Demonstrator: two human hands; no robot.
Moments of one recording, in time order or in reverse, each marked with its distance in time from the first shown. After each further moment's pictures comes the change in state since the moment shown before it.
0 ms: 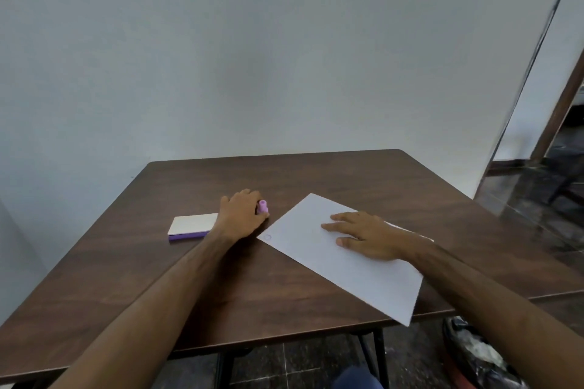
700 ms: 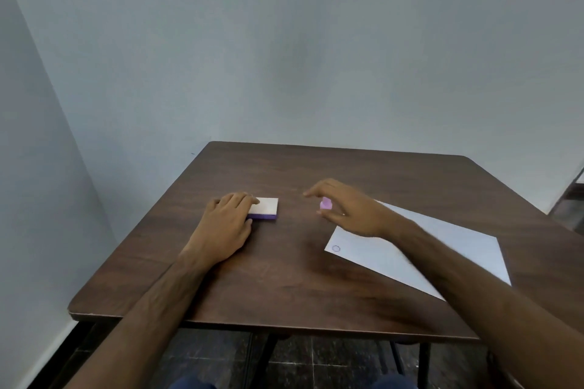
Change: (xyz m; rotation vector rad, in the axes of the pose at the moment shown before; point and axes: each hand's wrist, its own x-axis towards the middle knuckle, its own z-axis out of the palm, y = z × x) left_hand -0.106 -0.115 -0.039 0.162 0.160 0.064; right_hand 0.085 -0.135 -0.030 0.206 0.297 -0.450
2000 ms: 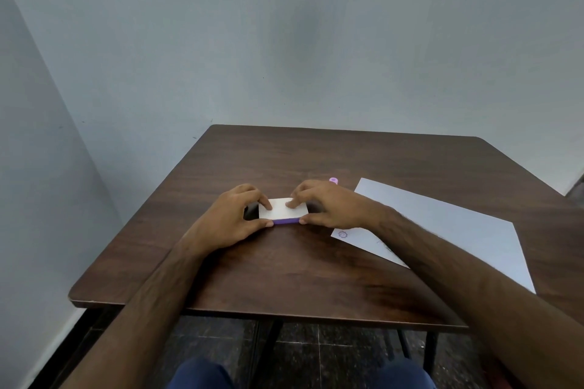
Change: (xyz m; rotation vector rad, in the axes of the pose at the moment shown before) left_hand -0.002 0.006 -0.014 -0.399 -0.067 0.083; right_hand 0.030 -0.012 0.033 -0.043 -0.228 0.028
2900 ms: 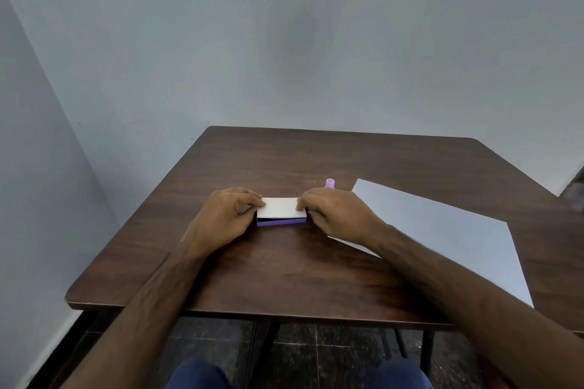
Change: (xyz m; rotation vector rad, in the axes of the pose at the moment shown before) left_hand -0.003 0.010 -0.001 -0.005 0.199 -0.007; right_hand -0.024 0.002 0.020 -0.195 0.283 0.008
